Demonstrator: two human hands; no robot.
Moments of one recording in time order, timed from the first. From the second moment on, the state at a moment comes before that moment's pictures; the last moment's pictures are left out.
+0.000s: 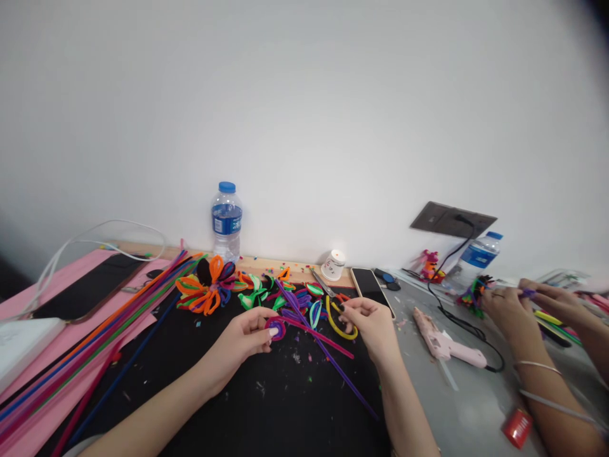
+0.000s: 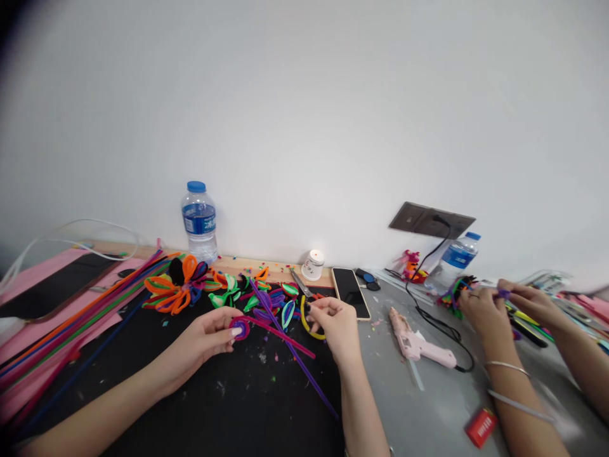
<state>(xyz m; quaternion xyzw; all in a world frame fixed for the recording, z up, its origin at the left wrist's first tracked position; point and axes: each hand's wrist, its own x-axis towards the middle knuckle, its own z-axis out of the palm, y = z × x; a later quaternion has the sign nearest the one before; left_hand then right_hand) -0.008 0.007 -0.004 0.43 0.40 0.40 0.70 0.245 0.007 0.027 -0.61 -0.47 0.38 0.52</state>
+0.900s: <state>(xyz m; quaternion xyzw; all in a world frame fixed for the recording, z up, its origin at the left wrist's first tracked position) -0.007 0.000 0.003 0.46 0.36 0.26 0.77 0.205 -0.016 0.041 -0.45 -0.74 0.47 0.18</state>
